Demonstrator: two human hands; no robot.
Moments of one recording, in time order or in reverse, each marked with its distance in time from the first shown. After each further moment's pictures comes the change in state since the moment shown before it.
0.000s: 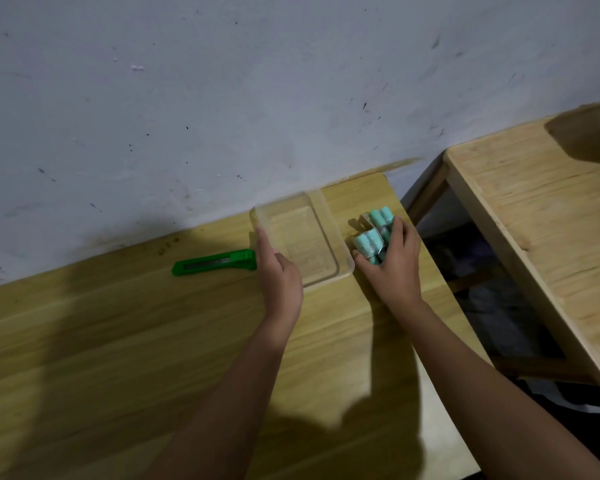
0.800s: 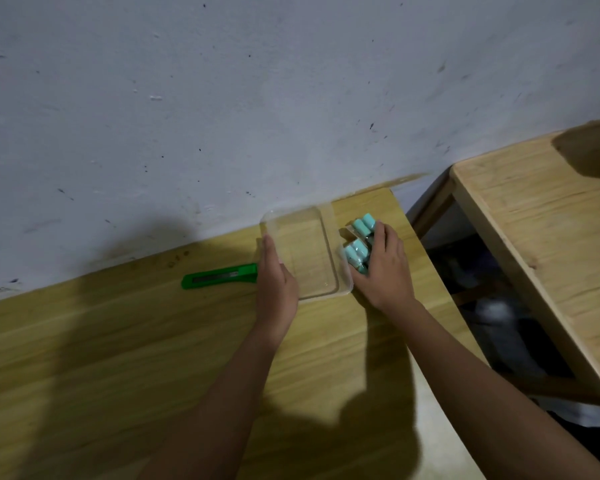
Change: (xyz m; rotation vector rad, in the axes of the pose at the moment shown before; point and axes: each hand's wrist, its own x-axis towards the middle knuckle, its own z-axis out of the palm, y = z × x) left_hand 0.016 0.000 -0.016 0.326 -0.127 0.120; right_hand 0.017 -0.016 0.009 -0.203 -0.130 -0.120
